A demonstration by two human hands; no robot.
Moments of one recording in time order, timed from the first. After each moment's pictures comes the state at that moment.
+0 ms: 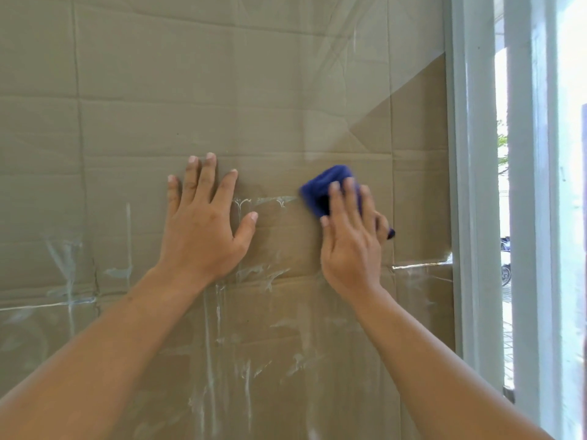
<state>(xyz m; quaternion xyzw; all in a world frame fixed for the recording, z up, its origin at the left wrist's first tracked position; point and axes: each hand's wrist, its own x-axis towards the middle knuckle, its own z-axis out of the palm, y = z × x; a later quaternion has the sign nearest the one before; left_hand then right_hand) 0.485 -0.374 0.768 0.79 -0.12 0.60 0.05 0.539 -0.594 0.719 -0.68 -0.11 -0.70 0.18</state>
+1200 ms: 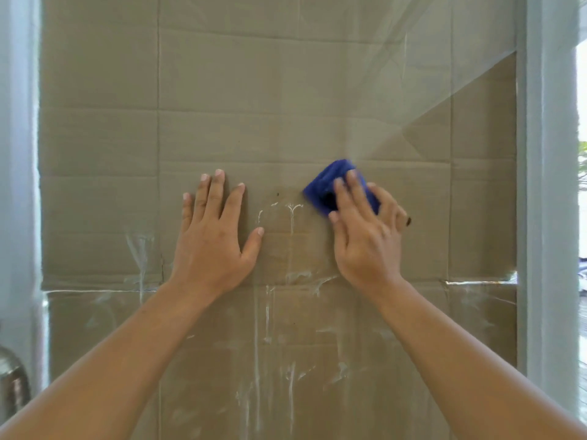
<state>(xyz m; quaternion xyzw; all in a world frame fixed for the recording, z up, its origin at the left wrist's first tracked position) 0.472 -0.319 0.750 0.80 -0.08 0.59 0.06 0.540 -0.550 0.746 -0.63 -0.19 -0.74 0.12</state>
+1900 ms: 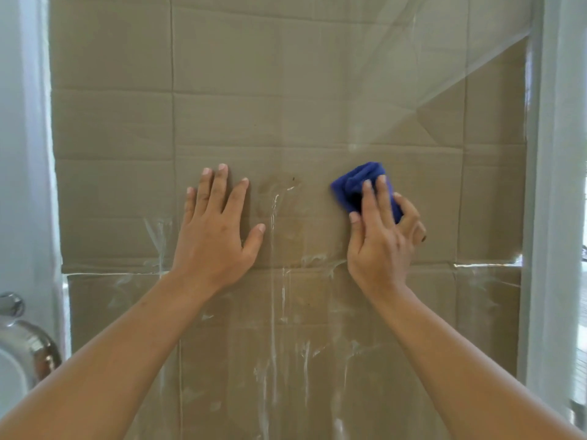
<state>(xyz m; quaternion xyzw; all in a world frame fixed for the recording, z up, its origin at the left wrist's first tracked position) 0.460 -0.294 0.740 0.82 -0.09 0.56 0.05 0.540 -0.536 0.710 -0.63 -0.10 -0.75 0.19</state>
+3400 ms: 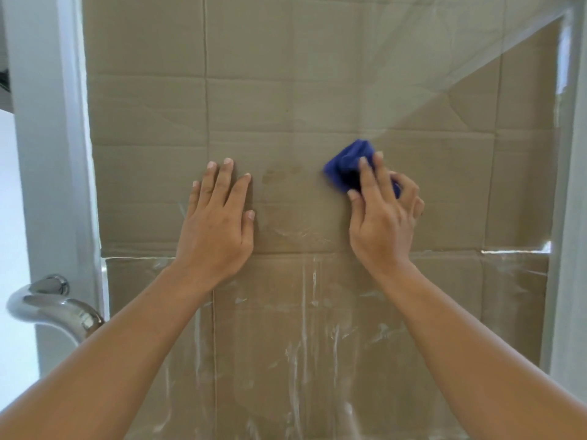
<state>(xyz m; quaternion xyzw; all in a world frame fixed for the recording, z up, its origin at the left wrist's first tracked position) 0.457 -0.247 0.730 0.83 -0.10 0.55 0.07 0.533 -0.493 0.724 -0.64 -0.13 -0.74 0.17</state>
